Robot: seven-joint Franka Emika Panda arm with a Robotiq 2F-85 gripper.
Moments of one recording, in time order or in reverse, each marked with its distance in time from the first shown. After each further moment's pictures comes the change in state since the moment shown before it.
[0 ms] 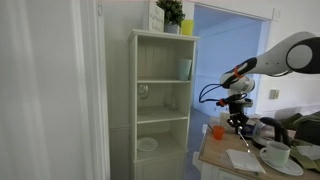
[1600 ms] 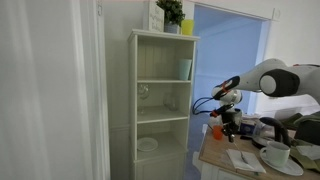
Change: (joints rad) arm -0.023 0.359 -0.002 0.345 0.035 -0.120 0.027
